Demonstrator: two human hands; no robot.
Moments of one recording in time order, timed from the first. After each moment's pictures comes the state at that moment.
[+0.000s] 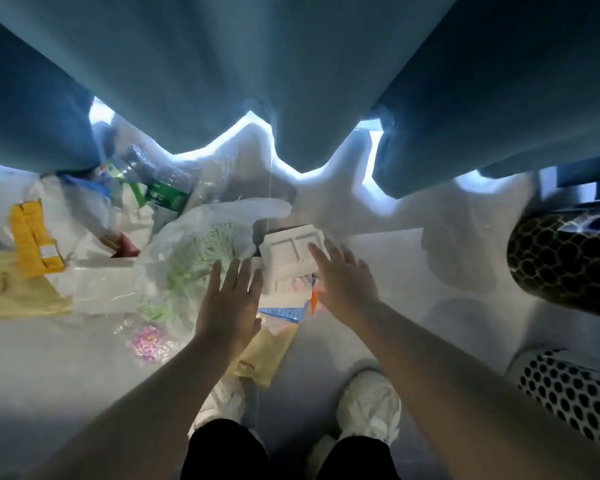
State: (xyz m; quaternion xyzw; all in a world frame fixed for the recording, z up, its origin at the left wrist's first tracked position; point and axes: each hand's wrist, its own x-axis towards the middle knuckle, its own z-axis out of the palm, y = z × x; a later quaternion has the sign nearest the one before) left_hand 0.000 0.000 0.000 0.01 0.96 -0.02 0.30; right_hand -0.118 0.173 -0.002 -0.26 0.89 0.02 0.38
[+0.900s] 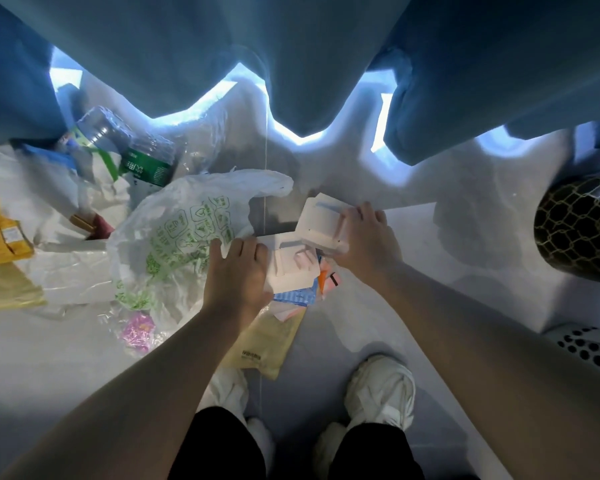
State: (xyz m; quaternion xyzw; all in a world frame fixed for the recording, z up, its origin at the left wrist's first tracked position) left_hand -0.019 0.012 -0.034 -0.01 0.97 0.00 0.26; right_hand -0.146 0.193 -0.044 -0.18 0.93 -0.02 0.32
